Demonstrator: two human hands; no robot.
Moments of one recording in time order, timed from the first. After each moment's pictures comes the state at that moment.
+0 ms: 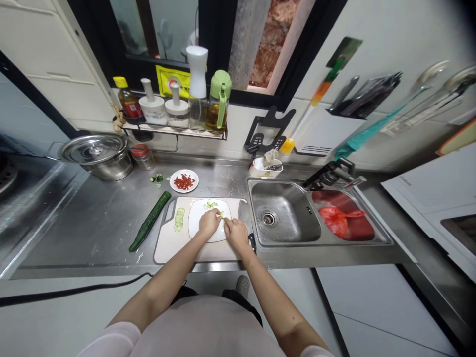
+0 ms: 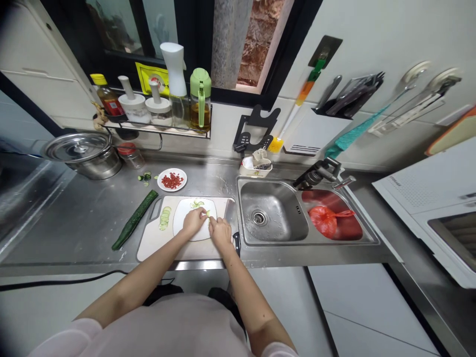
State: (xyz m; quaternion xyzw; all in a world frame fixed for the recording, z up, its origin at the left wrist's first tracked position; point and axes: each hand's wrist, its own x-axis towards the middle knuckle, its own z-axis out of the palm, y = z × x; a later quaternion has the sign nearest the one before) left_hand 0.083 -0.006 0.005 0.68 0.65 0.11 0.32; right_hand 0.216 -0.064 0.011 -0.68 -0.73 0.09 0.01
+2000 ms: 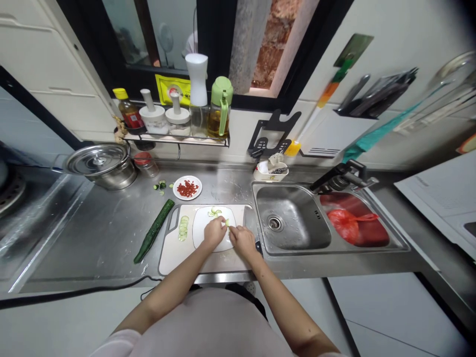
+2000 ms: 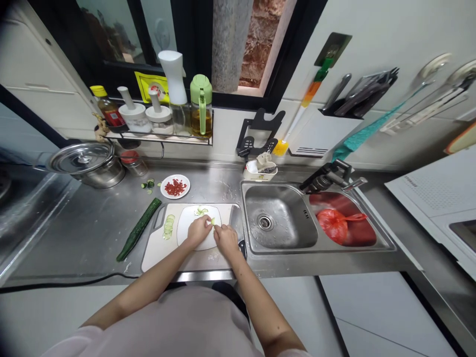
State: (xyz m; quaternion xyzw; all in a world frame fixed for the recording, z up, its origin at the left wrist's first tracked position) left_hand 0.086 -0.007 0.012 0.67 0.65 0.10 0.35; right_hand 0.224 -0.053 0.020 -0.66 -0.74 0.12 -0.02
